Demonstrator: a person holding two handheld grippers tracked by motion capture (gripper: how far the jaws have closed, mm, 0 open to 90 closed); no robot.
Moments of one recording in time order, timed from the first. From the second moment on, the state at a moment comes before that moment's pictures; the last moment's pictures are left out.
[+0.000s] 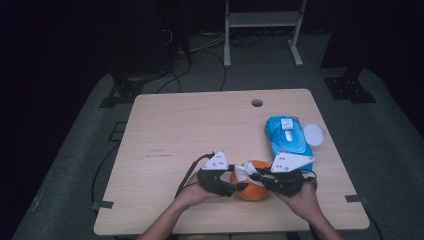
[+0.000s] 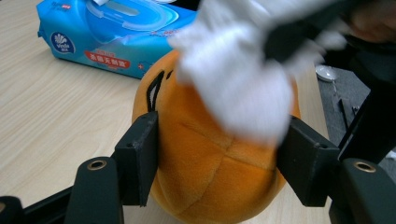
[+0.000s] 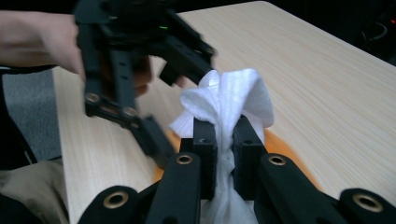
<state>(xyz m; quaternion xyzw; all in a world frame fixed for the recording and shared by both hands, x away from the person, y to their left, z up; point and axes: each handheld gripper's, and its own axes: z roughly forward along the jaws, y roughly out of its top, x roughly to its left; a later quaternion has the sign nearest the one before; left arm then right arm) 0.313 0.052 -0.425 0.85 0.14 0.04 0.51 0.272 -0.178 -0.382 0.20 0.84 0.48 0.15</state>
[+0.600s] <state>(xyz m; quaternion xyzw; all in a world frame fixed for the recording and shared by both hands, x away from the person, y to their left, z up) 0.308 0.051 -0.428 0.86 0.10 0.06 0.50 0.284 -0.205 -0.387 0.25 0.83 0.49 0.12</state>
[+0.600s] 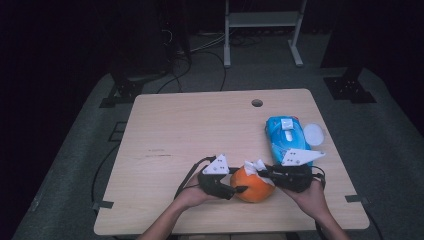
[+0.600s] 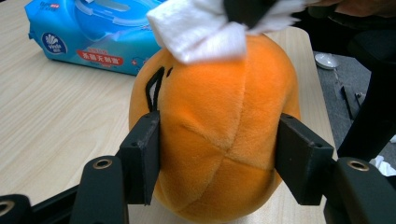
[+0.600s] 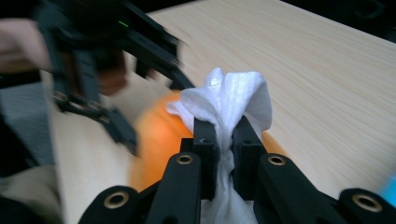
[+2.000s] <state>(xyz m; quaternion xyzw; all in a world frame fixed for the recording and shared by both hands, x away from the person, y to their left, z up) 0.323 0.072 -0.441 0.85 0.13 0.04 0.51 0.297 -0.233 -0.406 0.29 0.81 0.50 0.08</state>
